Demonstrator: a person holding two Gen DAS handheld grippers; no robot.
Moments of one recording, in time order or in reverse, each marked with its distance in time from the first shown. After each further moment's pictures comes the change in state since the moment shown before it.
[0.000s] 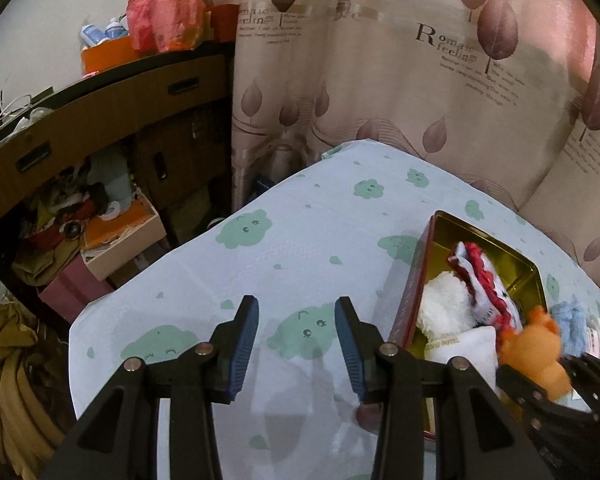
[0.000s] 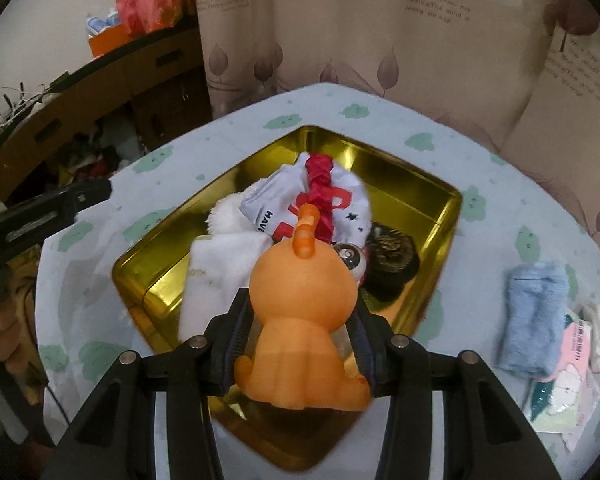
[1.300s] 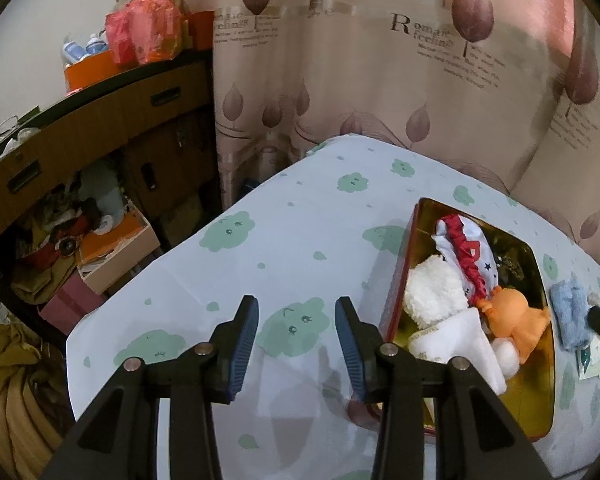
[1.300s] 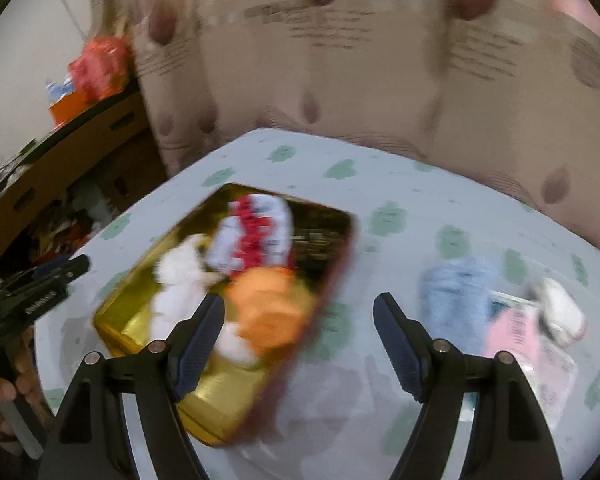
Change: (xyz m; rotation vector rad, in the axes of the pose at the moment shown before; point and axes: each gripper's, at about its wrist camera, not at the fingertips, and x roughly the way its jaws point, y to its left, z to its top) left arm 0.002 -0.020 -0.003 0.086 0.004 -0.010; right arm -0.054 -0.061 -0.003 0.180 -0.132 -0.087
